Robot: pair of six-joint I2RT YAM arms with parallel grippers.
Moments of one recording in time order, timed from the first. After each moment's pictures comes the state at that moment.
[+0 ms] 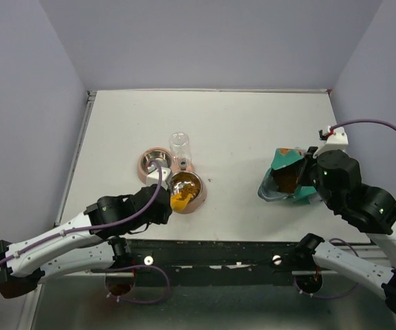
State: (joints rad) left arm -1.16 0.71 0.78 -0.93 -0.41 -0.72; right arm 0.74 0.74 1.20 -0.95 0.58 0.43
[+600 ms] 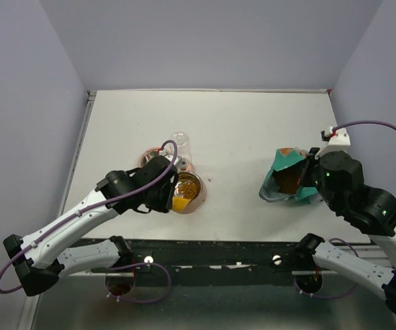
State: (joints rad) left arm -0.92 0.99 1.09 -1.11 -0.11 -0.53; right arm 0.74 0.72 1.20 -0.97 0.58 0.43
